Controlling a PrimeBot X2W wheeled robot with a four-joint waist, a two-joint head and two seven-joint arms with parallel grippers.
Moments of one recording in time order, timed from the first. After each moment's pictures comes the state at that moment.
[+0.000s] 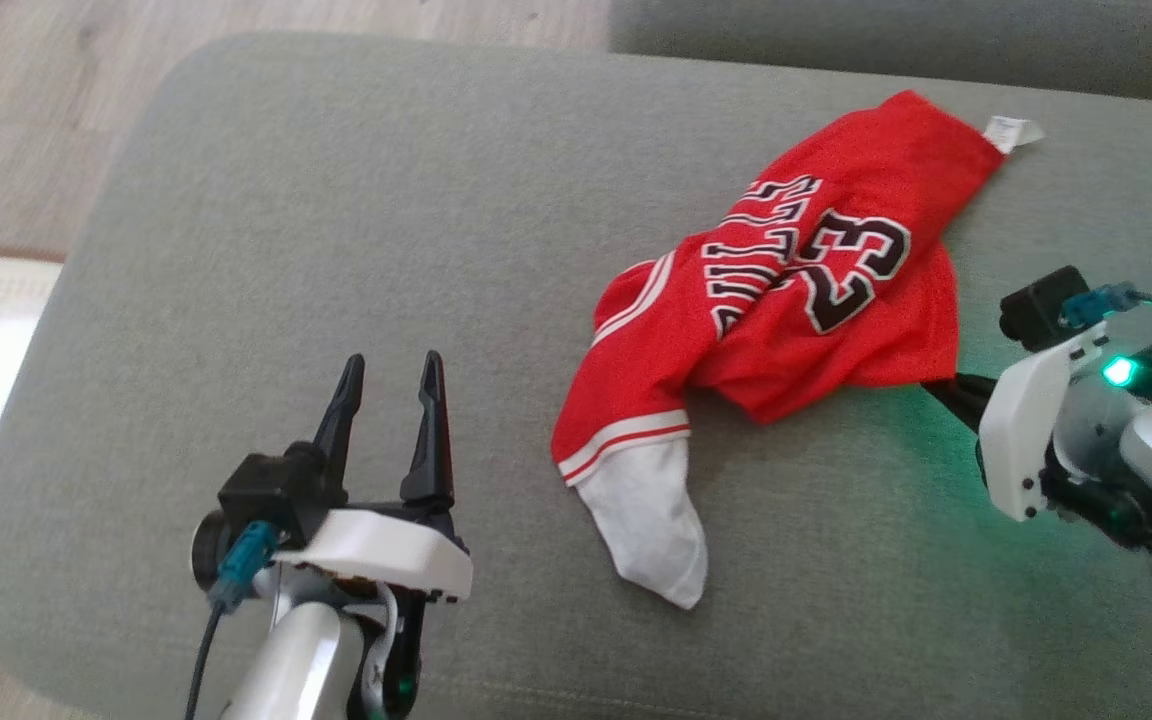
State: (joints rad) left arm -0.13 0.05 -0.37 0.14 -0.33 0.17 -0.25; right arm -0.69 -0.67 1.04 0.54 0.92 0.12 0.30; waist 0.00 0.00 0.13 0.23
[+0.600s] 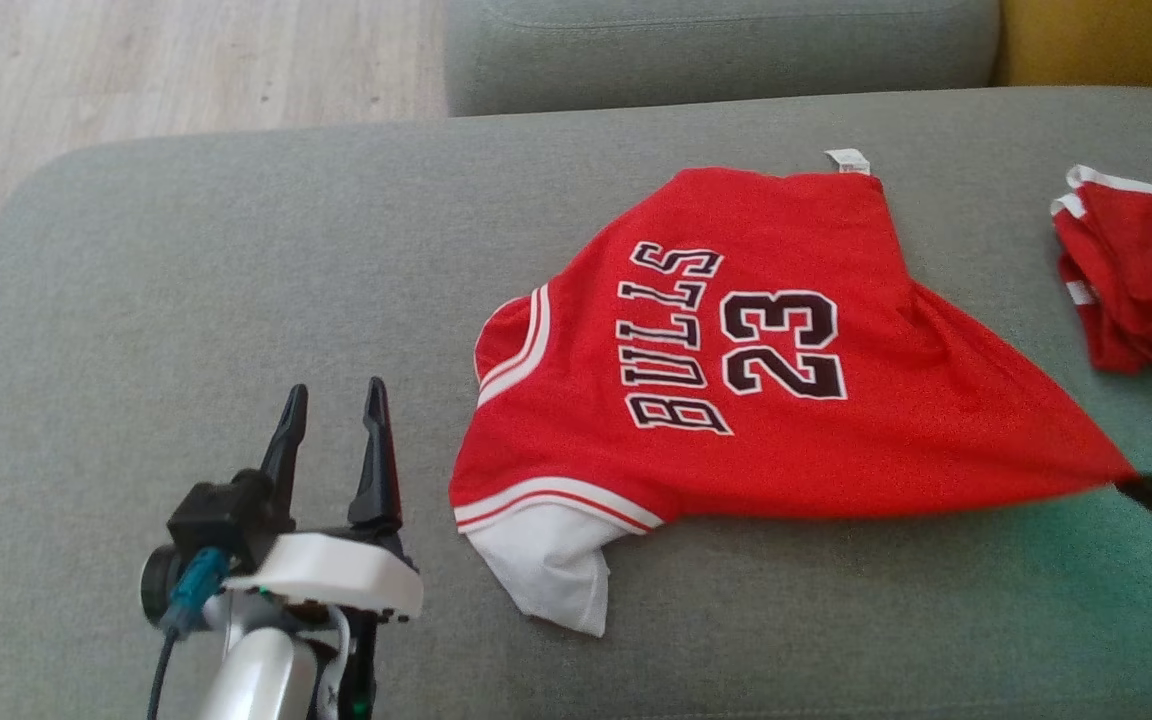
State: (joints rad) left arm -0.07 0.05 -0.26 0.16 -0.28 0.13 -0.25; right arm -0.47 -1.00 0.86 0.29 0.98 0.12 0.61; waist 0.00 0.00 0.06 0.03
